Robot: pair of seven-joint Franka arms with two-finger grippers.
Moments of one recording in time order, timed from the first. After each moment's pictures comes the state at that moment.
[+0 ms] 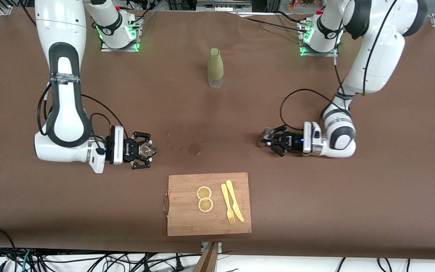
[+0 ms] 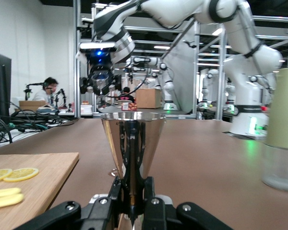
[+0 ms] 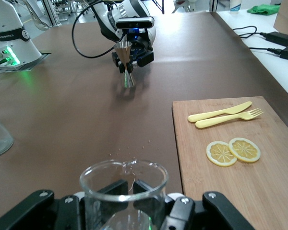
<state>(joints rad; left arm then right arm) -0.13 0.91 -0.03 -1.74 -1.64 1.63 2.61 0.61 0.71 -0.58 -1.56 1.38 1.73 -2.04</state>
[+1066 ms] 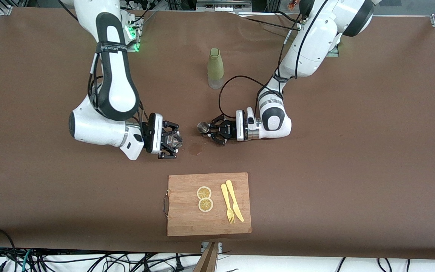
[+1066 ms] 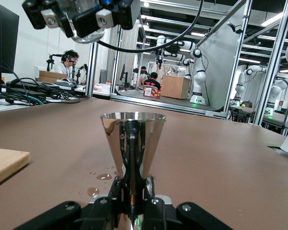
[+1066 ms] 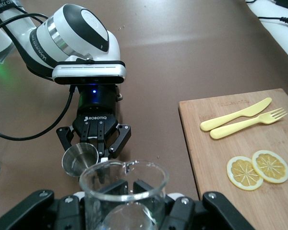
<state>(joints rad) -0.54 0.96 -0.03 -1.64 -2.08 1.96 2.54 0.98 0.69 -0.79 -1.62 1.38 1.90 -1.81</state>
